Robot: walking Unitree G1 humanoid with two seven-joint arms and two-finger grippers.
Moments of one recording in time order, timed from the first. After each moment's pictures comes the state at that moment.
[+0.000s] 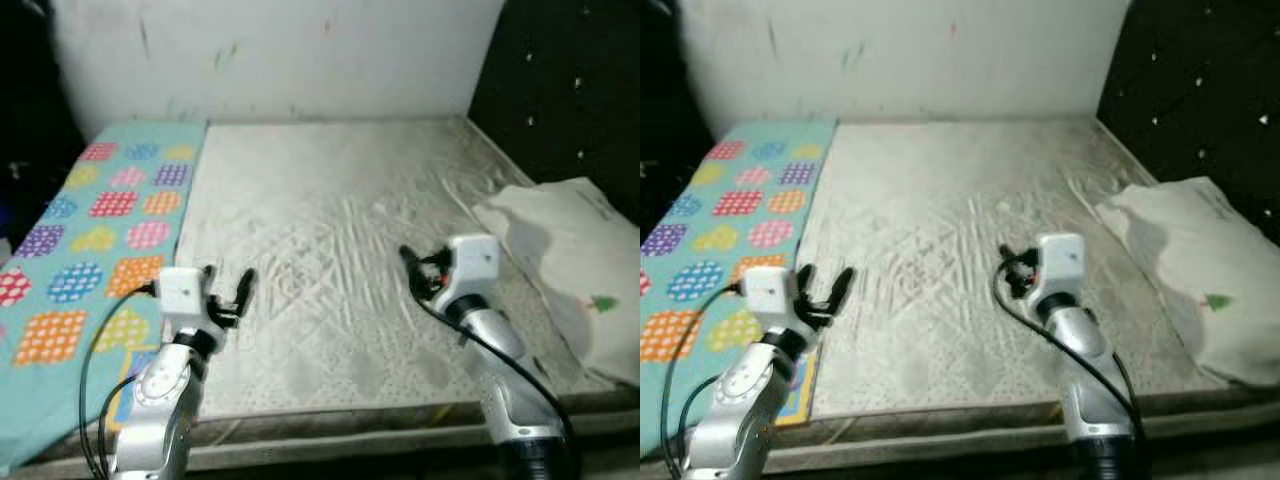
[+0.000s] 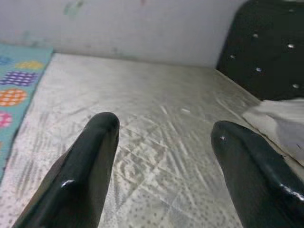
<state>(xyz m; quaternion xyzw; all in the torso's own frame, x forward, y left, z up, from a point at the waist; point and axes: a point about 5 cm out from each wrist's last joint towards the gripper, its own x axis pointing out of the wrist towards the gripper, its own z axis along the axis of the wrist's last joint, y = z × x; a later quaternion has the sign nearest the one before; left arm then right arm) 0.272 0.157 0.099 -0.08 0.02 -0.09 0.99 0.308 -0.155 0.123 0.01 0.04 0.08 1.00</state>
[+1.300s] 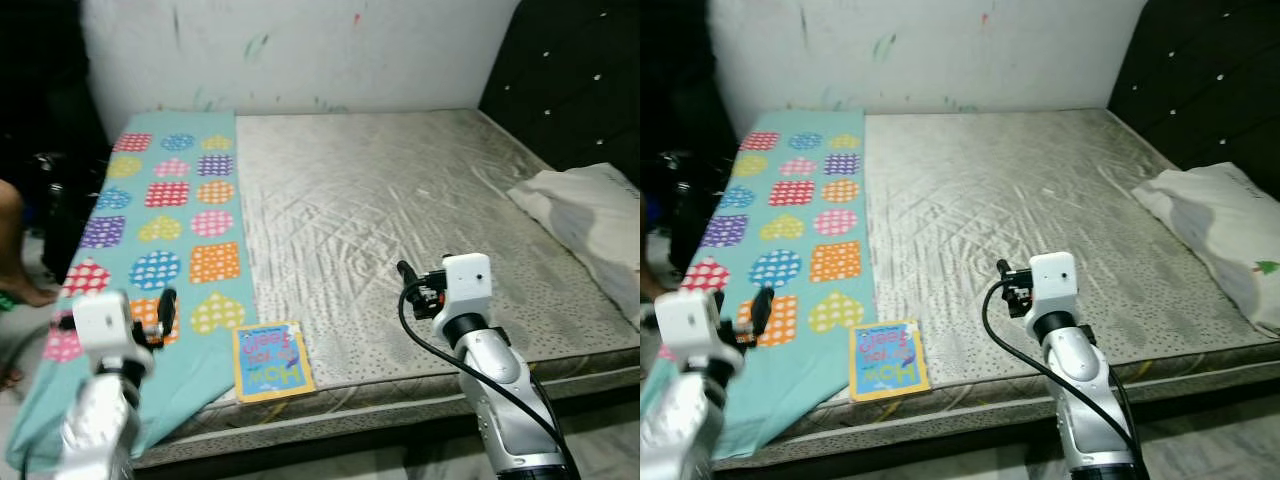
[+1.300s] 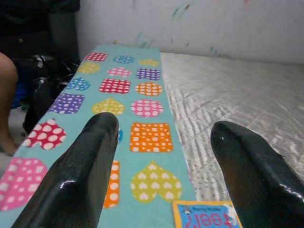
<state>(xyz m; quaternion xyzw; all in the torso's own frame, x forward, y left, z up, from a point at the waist) 0.236 0.223 0.085 -0.03 0.03 0.07 1.00 0.288 -0.156 0.113 -0.04 0.03 0.07 1.00</state>
